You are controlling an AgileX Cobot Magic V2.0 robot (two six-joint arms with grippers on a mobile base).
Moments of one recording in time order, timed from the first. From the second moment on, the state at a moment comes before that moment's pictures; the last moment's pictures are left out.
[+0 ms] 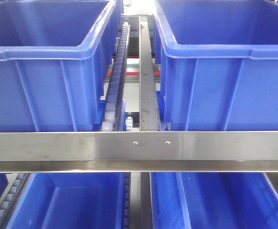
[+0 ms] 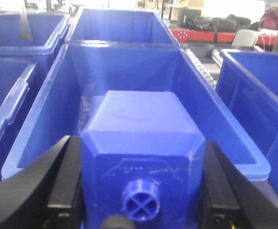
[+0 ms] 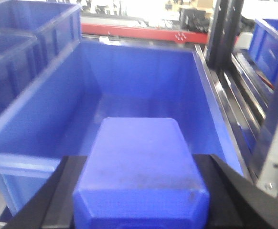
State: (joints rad) left arm -0.10 0.35 -0.50 -0.14 0.29 0.09; right arm 0.06 0.32 -0.41 -0.02 0.17 0.00
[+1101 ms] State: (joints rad) left arm -0.26 1.36 -0.92 -0.09 0.00 0.11; right arm 0.09 1.32 -0.88 -0.02 -0.07 0.01
